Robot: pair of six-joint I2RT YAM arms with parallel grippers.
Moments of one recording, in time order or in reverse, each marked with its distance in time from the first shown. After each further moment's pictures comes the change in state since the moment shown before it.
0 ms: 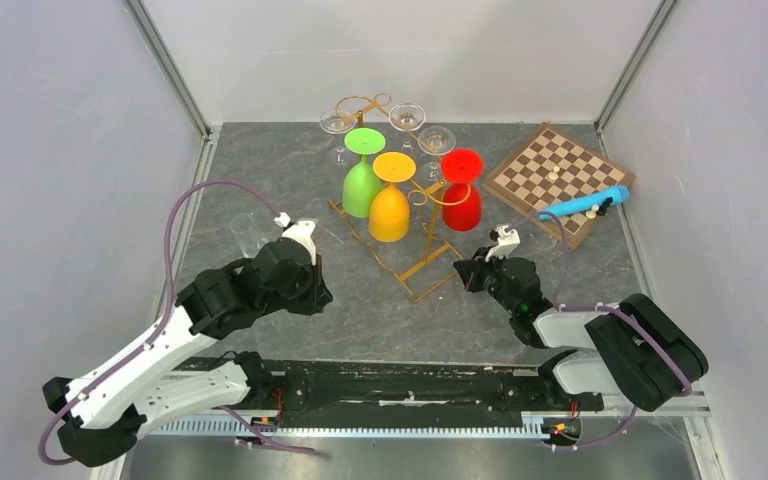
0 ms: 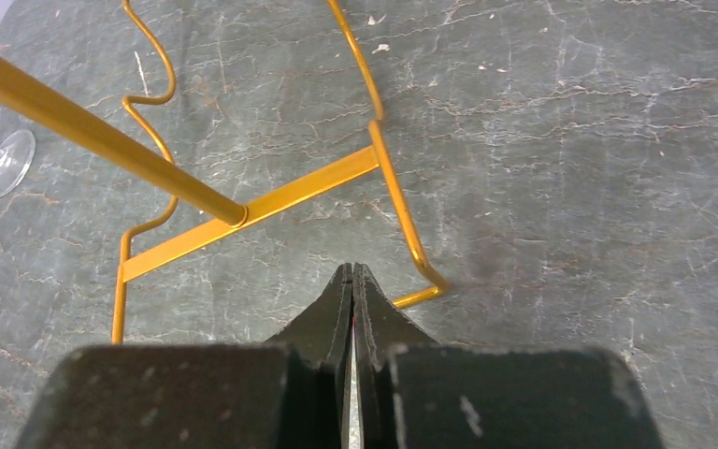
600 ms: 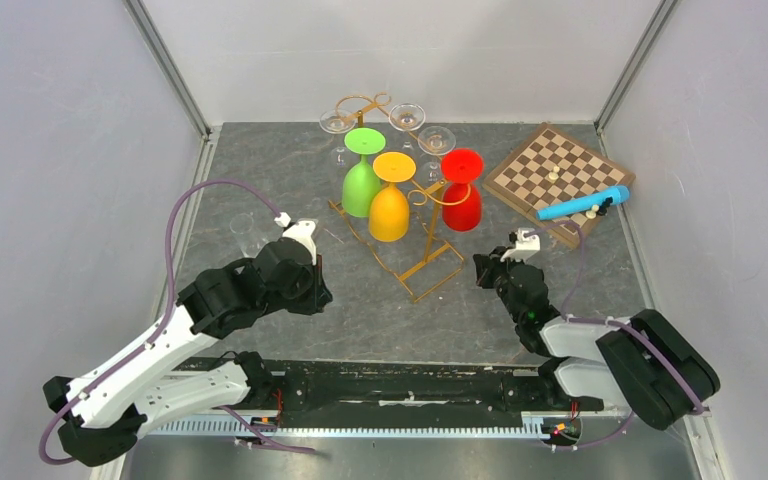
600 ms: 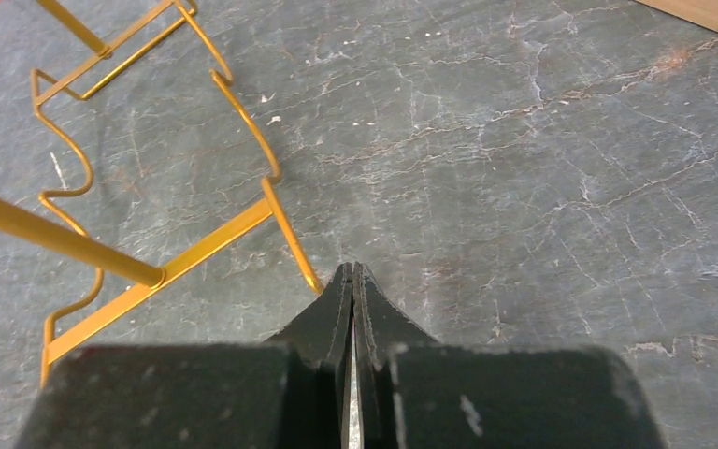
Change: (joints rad) left arm 0.000 0.002 0.000 -0.003 -0.007 0.000; right arm 0.000 -0.114 -0.070 0.026 0.238 0.004
